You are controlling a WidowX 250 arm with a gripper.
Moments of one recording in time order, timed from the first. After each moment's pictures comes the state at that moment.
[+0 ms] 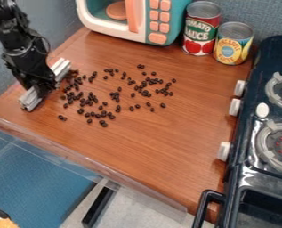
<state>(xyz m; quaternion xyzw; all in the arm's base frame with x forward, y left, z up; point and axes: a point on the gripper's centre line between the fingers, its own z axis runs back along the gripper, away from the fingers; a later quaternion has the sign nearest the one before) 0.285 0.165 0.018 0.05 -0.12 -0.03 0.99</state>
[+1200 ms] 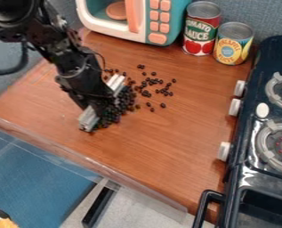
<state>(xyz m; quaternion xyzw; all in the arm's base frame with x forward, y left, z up) 0.286 0.045 0.014 -0.05 -0.15 -0.02 0.99</state>
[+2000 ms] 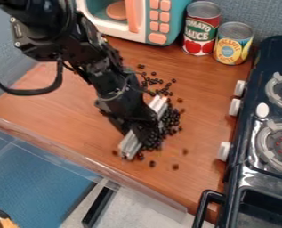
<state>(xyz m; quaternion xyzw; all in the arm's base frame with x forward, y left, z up) 0.260 -0.026 0.018 -0.12 -0.12 -0.04 0.98</state>
